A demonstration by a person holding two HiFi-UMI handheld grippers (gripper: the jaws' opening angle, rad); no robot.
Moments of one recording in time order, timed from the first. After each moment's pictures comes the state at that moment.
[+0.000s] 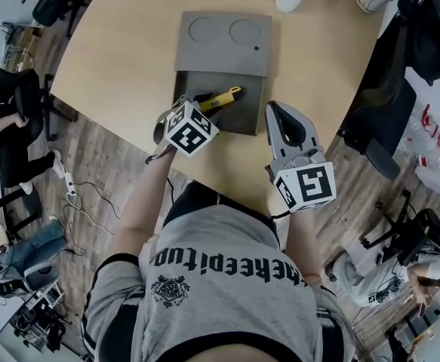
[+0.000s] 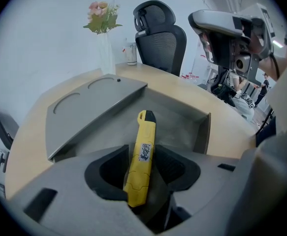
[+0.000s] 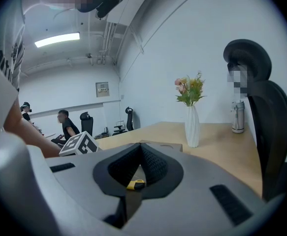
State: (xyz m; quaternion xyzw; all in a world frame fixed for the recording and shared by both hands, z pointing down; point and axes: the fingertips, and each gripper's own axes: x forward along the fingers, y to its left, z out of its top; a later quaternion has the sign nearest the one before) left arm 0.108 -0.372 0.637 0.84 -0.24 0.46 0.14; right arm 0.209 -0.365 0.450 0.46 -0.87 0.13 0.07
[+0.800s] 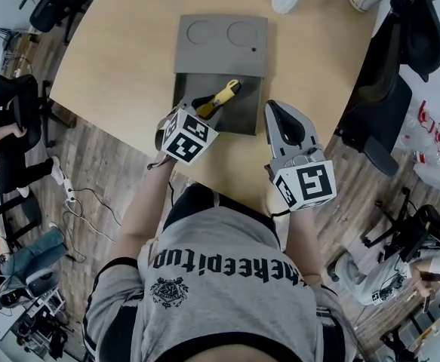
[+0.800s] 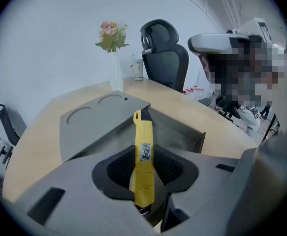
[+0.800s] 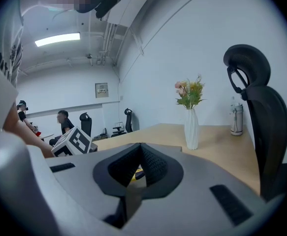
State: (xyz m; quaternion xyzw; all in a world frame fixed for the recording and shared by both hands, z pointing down) left arm 0.112 -0.376 0.602 0.86 -0.29 0.40 0.13; right arm 0.206 -0.363 0.443 0.47 -0.87 0.12 0.06
